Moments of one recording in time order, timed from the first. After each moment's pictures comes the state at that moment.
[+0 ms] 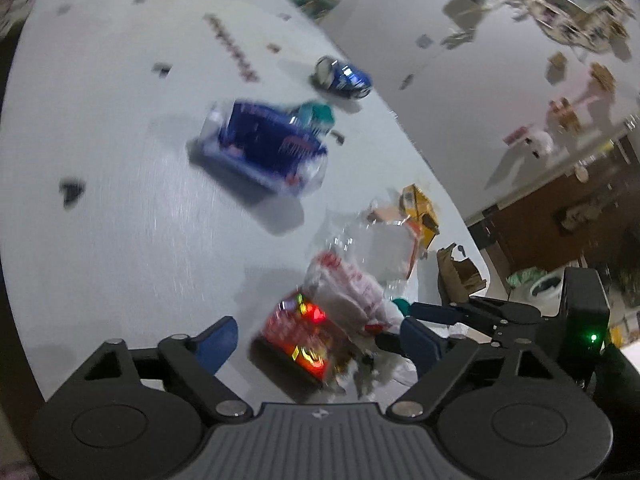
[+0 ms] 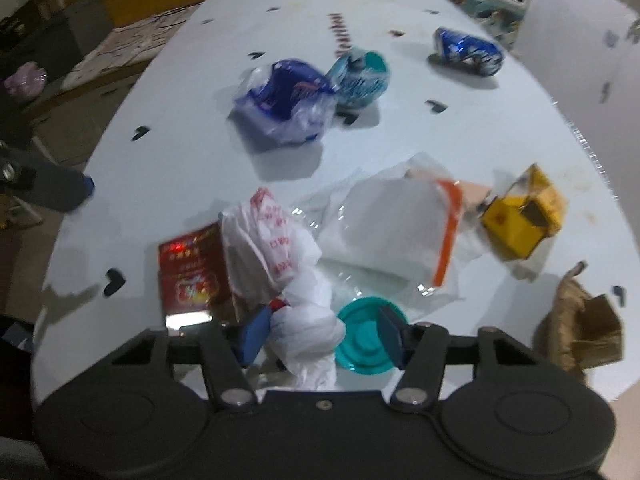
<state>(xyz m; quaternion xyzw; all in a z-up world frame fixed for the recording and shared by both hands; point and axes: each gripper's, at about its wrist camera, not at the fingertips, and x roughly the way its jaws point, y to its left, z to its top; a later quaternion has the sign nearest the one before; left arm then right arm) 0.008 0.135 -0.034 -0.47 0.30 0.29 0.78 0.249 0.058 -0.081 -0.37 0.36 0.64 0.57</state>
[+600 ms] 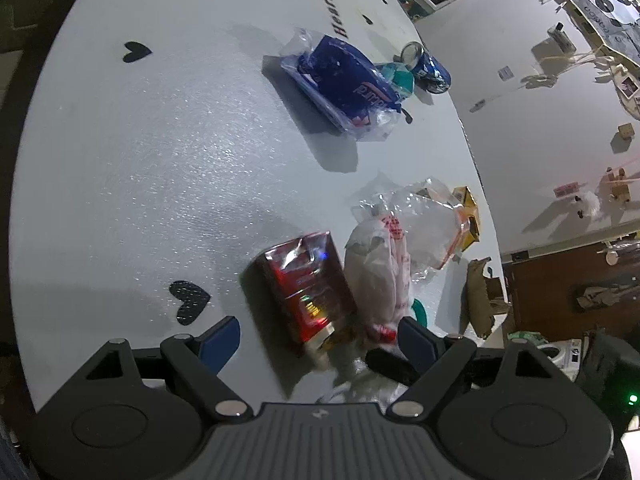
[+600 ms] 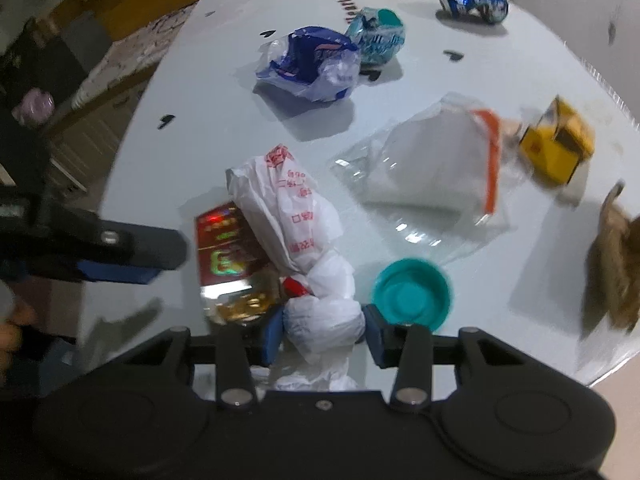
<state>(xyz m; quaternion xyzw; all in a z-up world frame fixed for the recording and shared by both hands) 0.005 0.102 -0.077 -0.57 0.27 0.35 0.70 0.233 0.037 -0.092 -0.32 0.44 0.63 0.56</state>
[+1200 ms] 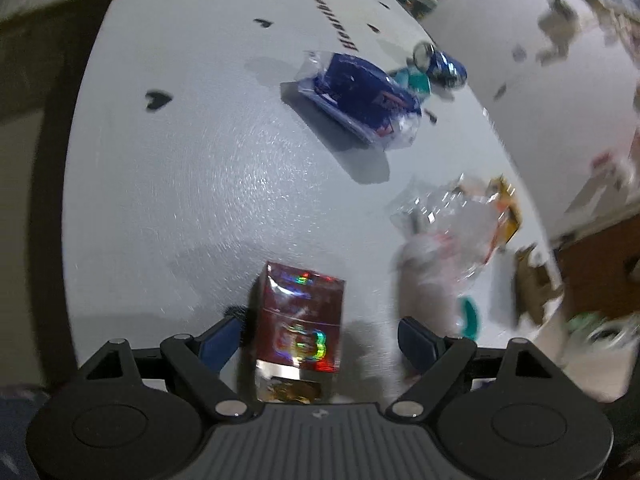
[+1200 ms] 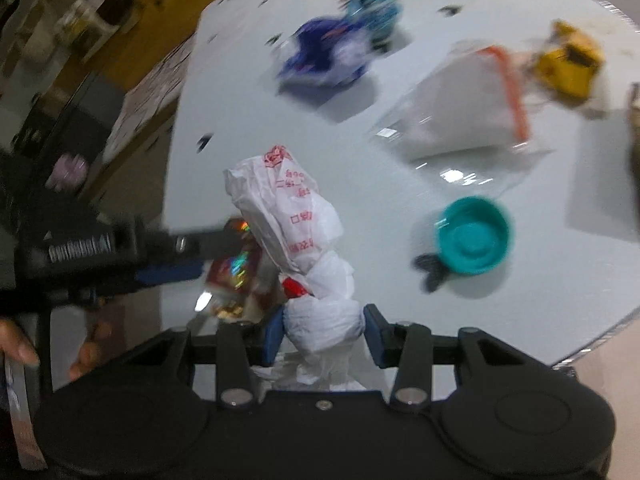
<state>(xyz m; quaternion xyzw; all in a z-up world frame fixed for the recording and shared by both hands) 0.012 0.100 -0.068 -0.47 0.33 0.41 0.71 0.232 0.011 -0.087 -0.22 0.53 0.62 0.54</state>
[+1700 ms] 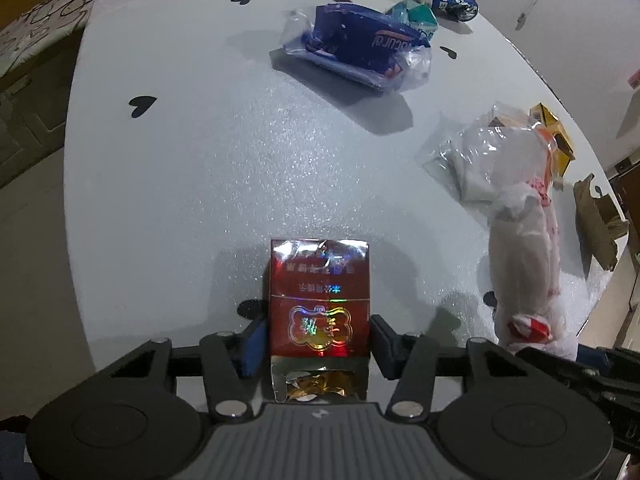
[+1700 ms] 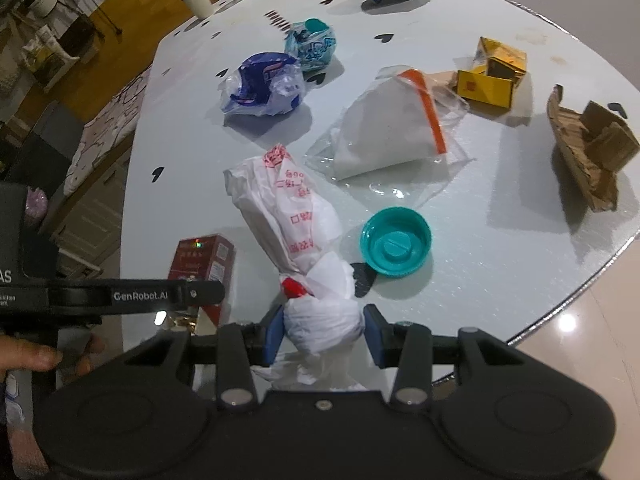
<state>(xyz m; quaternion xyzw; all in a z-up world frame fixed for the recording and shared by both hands) 0.045 0.099 -0.087 -0.40 0.44 0.42 0.68 0.248 -0.008 -0.083 -0.21 0.51 0.58 0.60</state>
